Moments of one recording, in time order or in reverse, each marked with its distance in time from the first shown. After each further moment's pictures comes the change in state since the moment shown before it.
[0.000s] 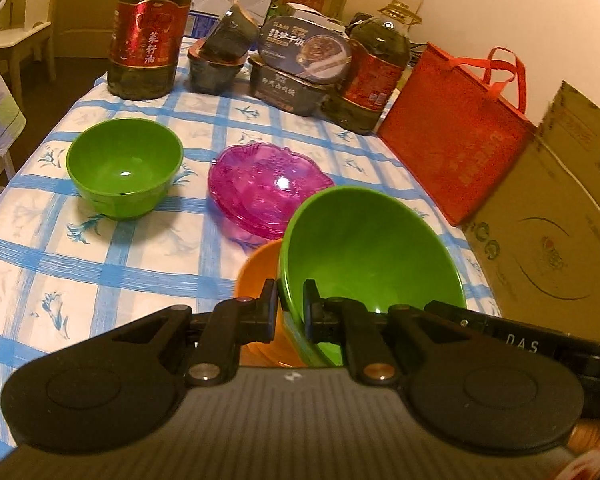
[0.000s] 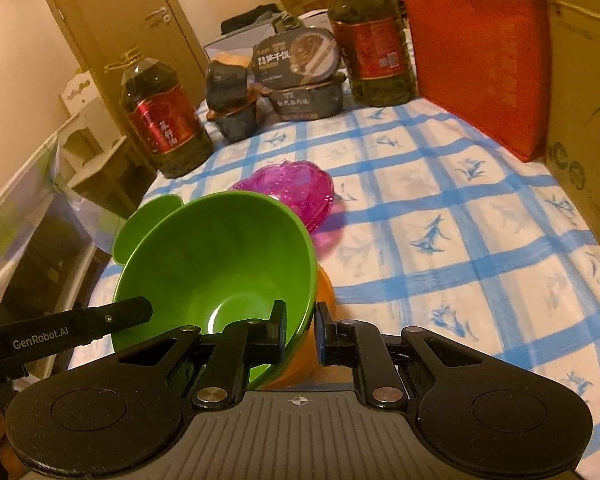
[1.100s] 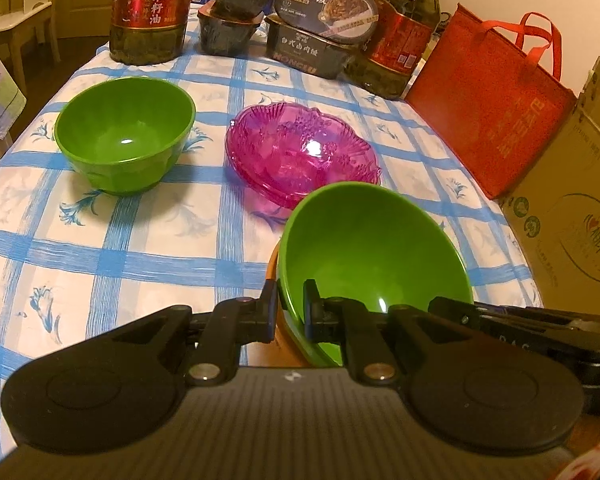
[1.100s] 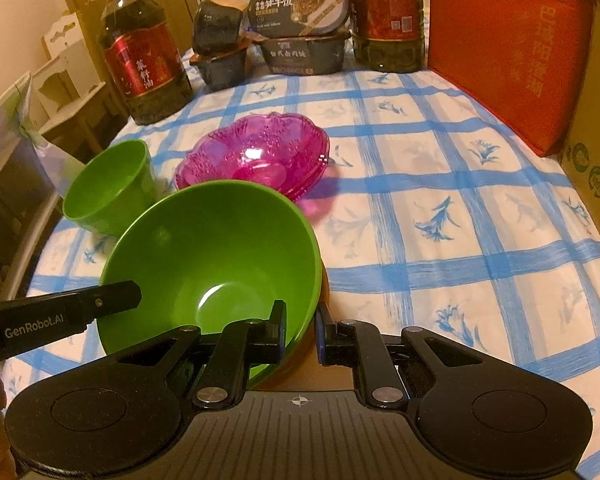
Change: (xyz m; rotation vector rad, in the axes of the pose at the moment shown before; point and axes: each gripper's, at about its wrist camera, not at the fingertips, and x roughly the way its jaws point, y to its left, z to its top) left arm 0.057 0.019 -0.007 0.016 0.088 0.050; right arm 0.064 0.006 -0.008 -0.096 0.109 -0.107
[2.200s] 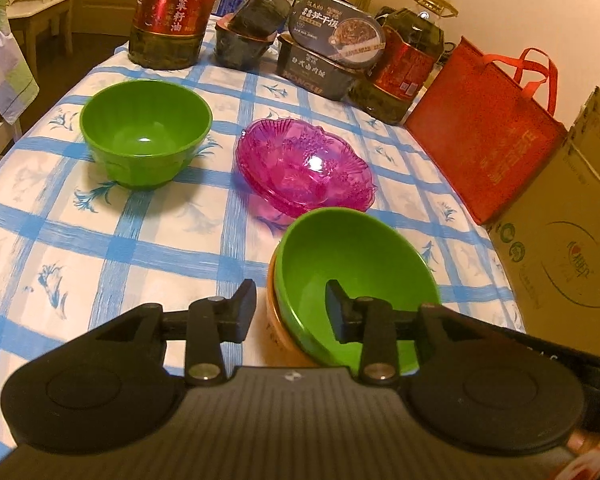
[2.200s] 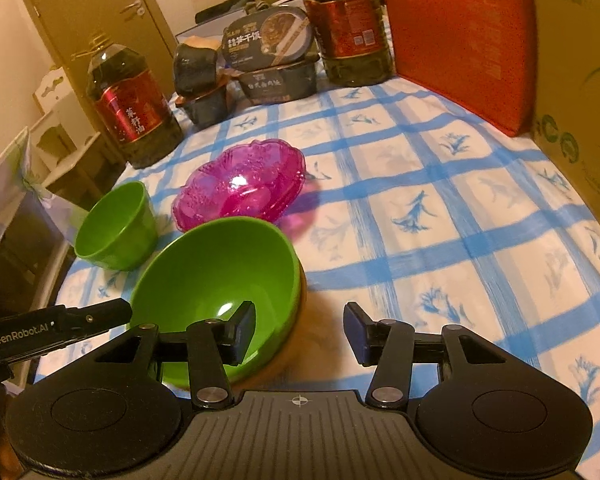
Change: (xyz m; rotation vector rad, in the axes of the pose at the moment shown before) left arm -0.030 0.009 -0.013 -0.081 -0.064 -0.028; right arm -0.038 -0.024 -0.019 0.140 -0.094 0.043
